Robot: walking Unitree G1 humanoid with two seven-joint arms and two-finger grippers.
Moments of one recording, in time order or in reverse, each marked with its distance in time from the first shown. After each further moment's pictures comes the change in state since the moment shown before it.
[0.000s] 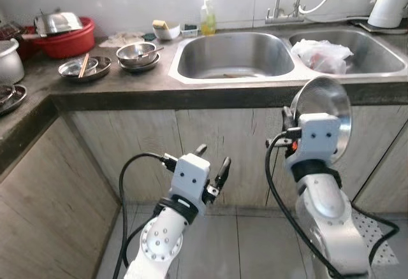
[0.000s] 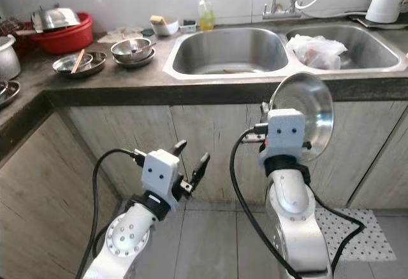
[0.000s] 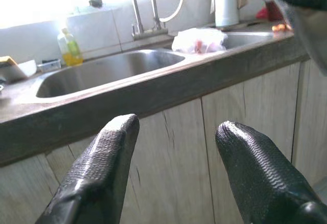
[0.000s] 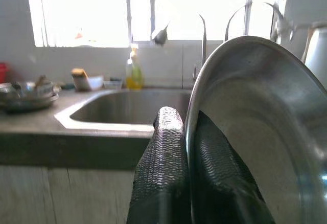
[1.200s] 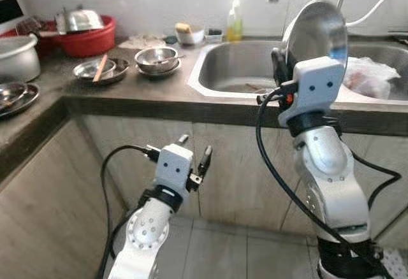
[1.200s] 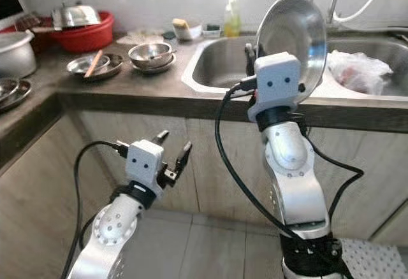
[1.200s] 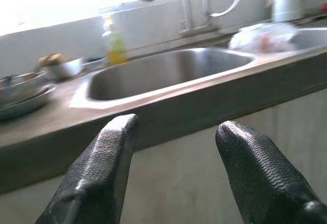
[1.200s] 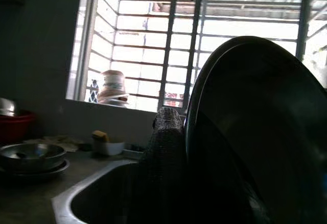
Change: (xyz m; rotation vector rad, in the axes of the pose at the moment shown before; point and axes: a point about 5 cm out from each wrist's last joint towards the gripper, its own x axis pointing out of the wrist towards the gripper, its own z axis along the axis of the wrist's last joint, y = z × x) left arm 0.000 0.012 0.000 0.015 0.006 0.040; right arm 0.033 -0.002 0.051 -0.096 -0.229 0.092
